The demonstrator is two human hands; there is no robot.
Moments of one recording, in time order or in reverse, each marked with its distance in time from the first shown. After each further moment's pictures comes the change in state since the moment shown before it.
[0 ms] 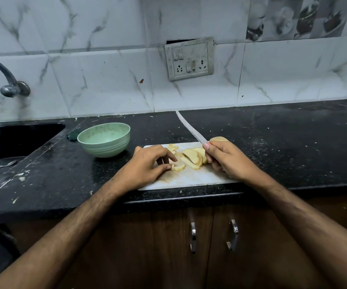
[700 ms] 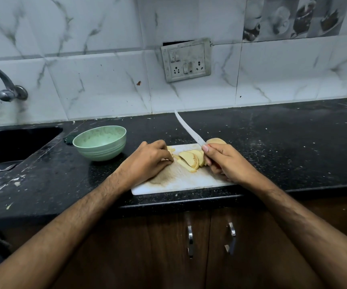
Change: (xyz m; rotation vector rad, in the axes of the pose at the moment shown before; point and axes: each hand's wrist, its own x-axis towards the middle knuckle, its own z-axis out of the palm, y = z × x) left_hand 0.028 -0.012 0.009 0.354 0.005 0.182; right_hand -0.004 0.006 -0.004 0.192 -0.031 -0.021
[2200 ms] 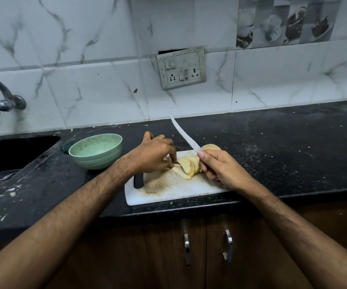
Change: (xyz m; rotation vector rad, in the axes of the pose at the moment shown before) left_hand 0.057 0.004 -0.013 0.228 -0.349 0.000; right_hand 0.000 0.001 -0.003 -0.001 0.015 0.008
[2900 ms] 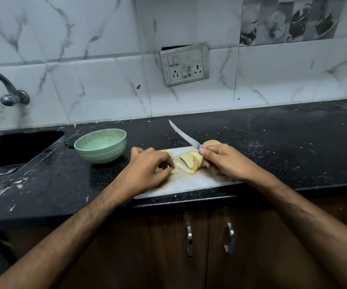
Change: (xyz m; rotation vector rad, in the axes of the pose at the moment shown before) left_hand -0.072 0.034 0.007 -0.370 0.319 -0.184; right_hand -0.005 -0.026 -0.004 -0.239 -0.068 0.120
